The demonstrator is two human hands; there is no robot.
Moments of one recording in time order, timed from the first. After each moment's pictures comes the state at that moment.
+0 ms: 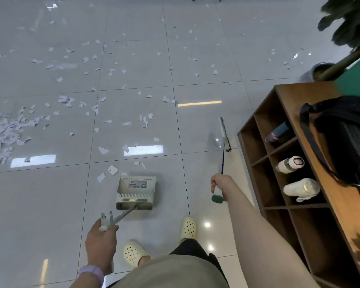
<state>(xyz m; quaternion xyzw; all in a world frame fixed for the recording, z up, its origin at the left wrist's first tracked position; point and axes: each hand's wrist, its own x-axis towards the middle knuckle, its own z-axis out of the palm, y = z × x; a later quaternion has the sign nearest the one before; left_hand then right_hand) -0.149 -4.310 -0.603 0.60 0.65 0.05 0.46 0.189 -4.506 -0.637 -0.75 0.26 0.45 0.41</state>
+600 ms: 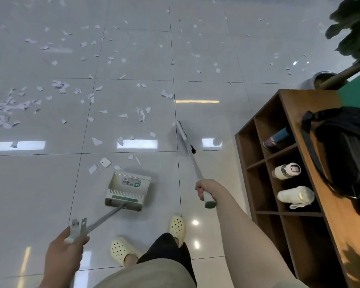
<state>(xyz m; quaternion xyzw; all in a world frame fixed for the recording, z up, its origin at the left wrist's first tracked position) -0.198 -4.282 -0.609 0.57 0.65 0.07 0.49 0.170 -4.483 -0.651 -0.72 0.20 0.57 0.35</state>
